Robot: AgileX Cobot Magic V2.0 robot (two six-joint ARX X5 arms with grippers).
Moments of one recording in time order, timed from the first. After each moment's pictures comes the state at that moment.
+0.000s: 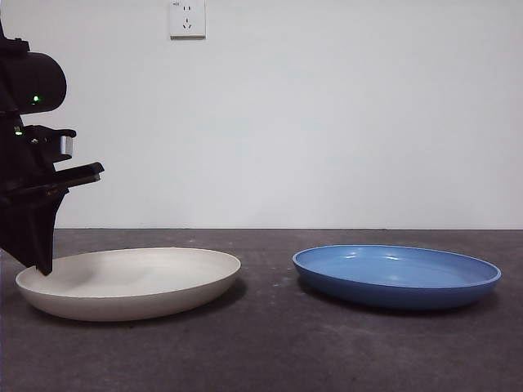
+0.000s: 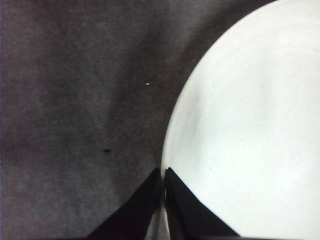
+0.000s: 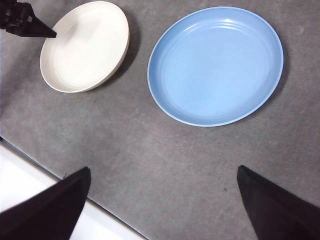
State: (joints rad) left arm -0.17 1.64 1.02 -0.59 0.15 -0.12; right arm 0.09 0.74 0.99 -1.14 -0.50 -0.04
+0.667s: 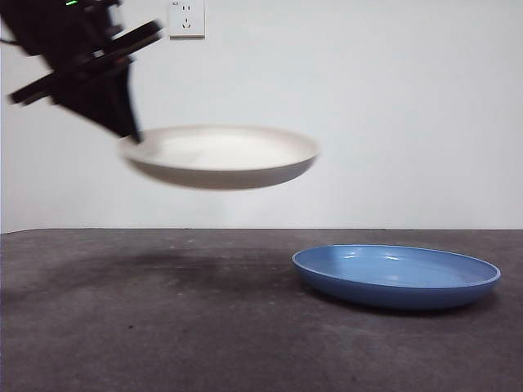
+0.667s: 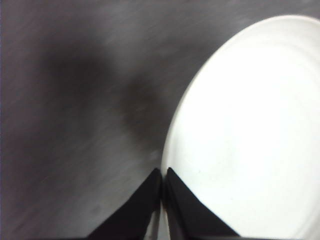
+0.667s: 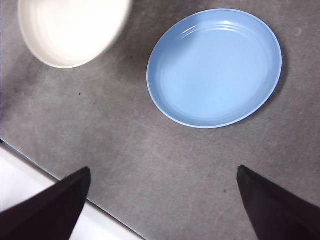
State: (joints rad) left arm -0.35 1.47 1.24 -0.61 0.21 -0.21; right arm 0.09 0.74 0.99 -1.13 -0.50 -0.04
